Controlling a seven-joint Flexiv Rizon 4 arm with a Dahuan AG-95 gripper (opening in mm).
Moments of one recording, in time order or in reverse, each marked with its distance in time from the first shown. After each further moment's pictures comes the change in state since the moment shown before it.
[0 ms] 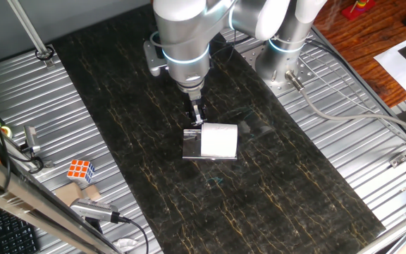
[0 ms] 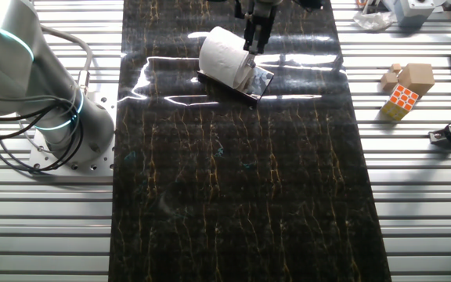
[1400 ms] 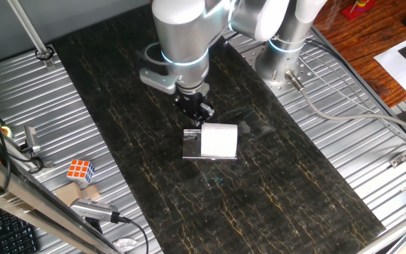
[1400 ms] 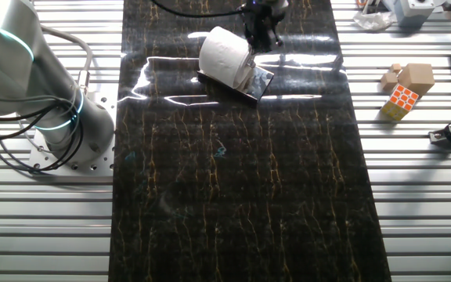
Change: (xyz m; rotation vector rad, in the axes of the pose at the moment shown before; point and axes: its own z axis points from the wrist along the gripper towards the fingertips) arm 0.000 -0.001 0.000 0.016 0.015 -0.858
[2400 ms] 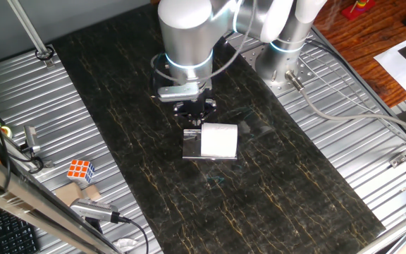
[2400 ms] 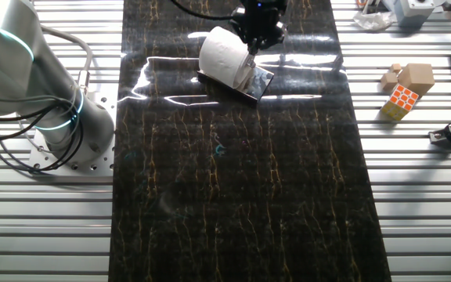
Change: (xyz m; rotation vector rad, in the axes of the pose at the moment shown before) arm 0.000 0.001 0.000 0.034 0.002 -0.619
